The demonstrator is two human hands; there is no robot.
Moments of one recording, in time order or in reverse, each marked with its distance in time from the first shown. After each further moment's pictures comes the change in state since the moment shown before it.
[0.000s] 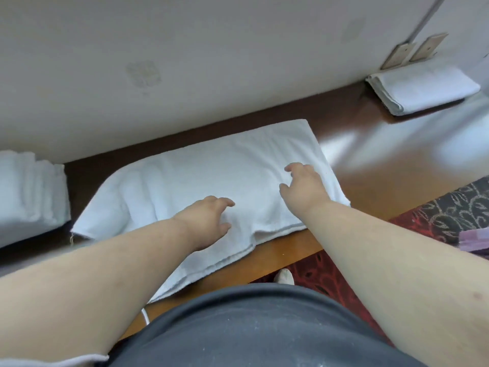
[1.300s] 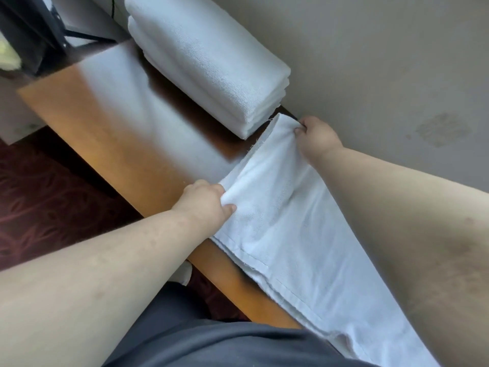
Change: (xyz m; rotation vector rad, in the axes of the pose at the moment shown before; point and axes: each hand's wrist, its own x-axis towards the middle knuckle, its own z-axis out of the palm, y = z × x) left_hand -0.148 -0.140 0.078 -0.644 0.485 -1.003; right_hand 0.040 -0.353 0.204 -0.373 -0.368 -0.949
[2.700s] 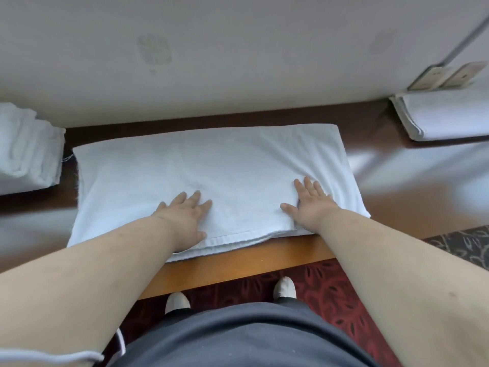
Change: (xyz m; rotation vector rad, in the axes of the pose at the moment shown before) left_hand -0.059 0.179 0.097 0.989 -0.410 0.777; right_hand -0.398 0.275 0.028 0.051 -0.242 0.749
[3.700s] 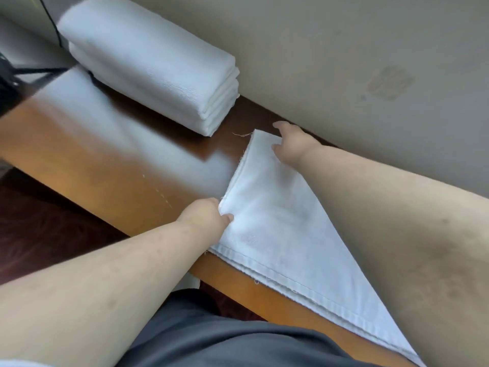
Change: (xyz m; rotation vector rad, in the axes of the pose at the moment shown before) left_hand -0.062 -0.124 0.086 -1.042 0.269 -0.713; right_hand 0.088 -0.407 -0.067 -0.134 0.106 -0.672
